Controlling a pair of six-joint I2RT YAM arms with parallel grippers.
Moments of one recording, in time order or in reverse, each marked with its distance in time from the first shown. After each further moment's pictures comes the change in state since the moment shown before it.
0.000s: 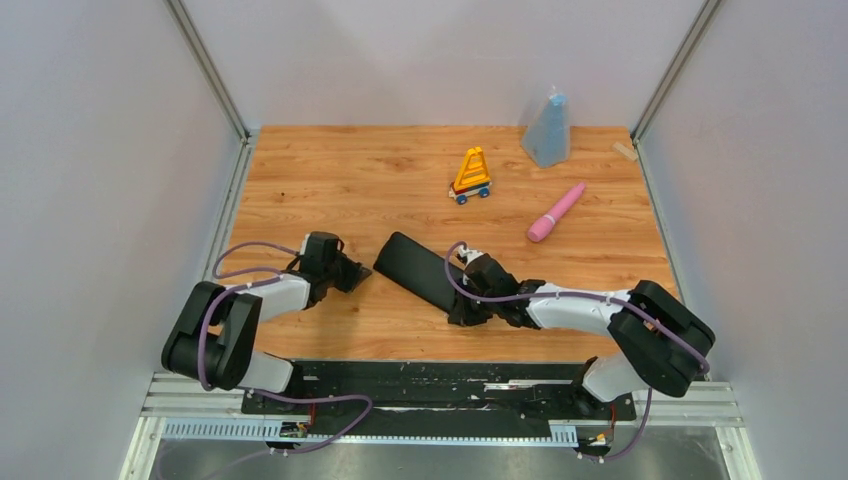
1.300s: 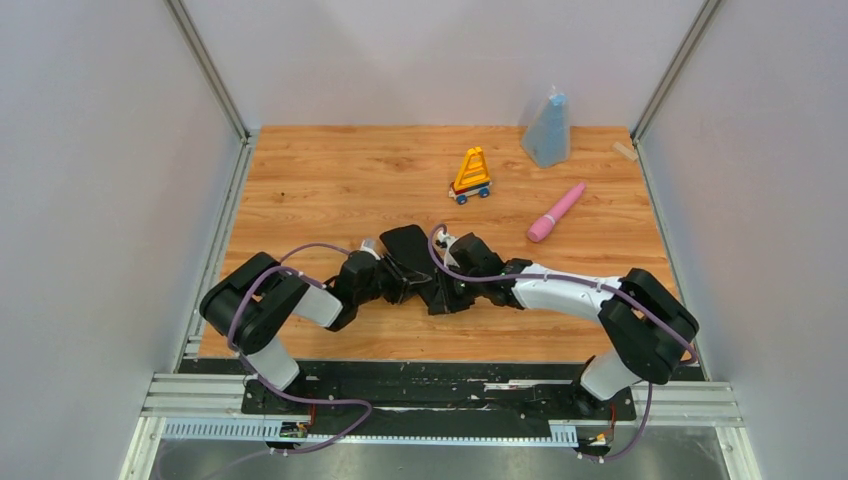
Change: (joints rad) left arm -0.298 0.254 -0.072 0.668 0.177 -0.153; right arm 0.000 0.096 0.233 -0.115 -0.172 -0.023
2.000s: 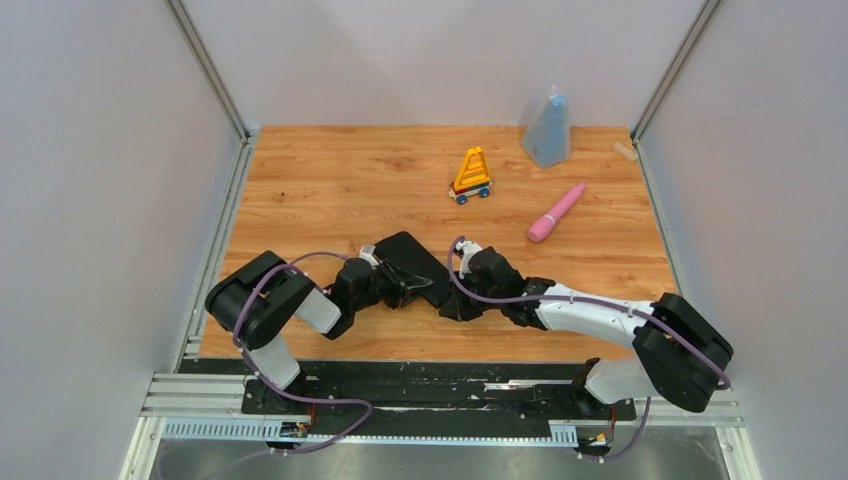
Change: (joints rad) left arm -0.005 0.047 -0.067 0.188 0.028 -0.080; right arm 0.010 -0.183 -0.187 0.096 0.117 -0.031
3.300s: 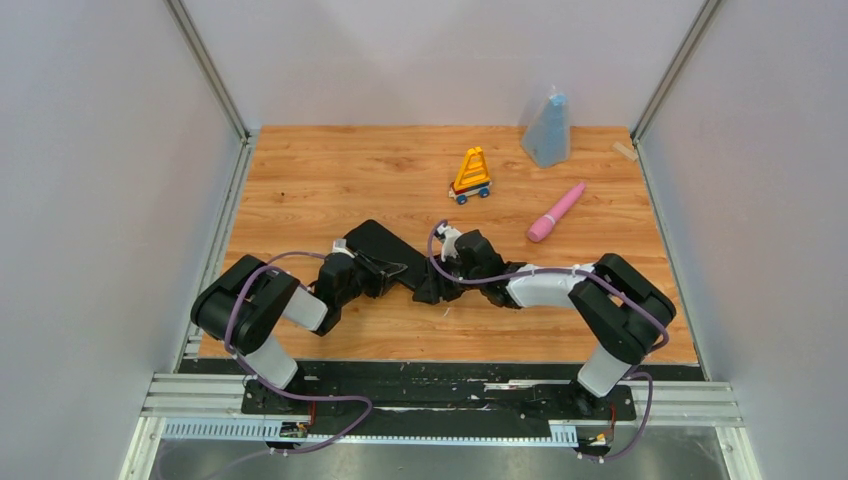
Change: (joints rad) left arm 0.138 -0.069 -0.036 -0.055 -0.087 0.074; right arm -0.075 0.285 0.093 0.321 -0.181 -0.037
